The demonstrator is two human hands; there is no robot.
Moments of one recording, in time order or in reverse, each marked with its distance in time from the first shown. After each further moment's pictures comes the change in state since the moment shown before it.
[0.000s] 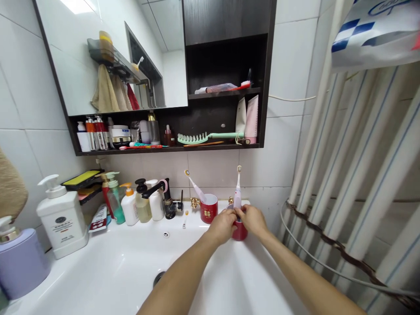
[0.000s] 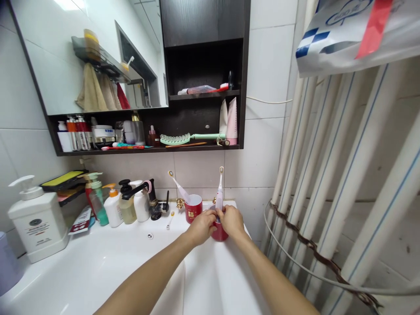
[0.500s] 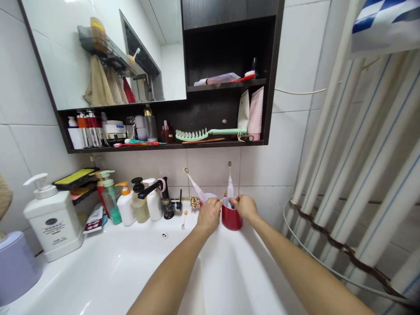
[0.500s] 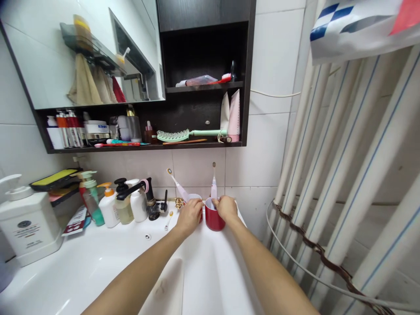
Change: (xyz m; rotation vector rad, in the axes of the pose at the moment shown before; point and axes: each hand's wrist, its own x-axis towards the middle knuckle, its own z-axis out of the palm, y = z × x) left_hand 0.006 -0.031 -0.016 0.274 0.110 -0.180; right_hand 0.045 -0.007 0.012 0.064 -0.041 0.100
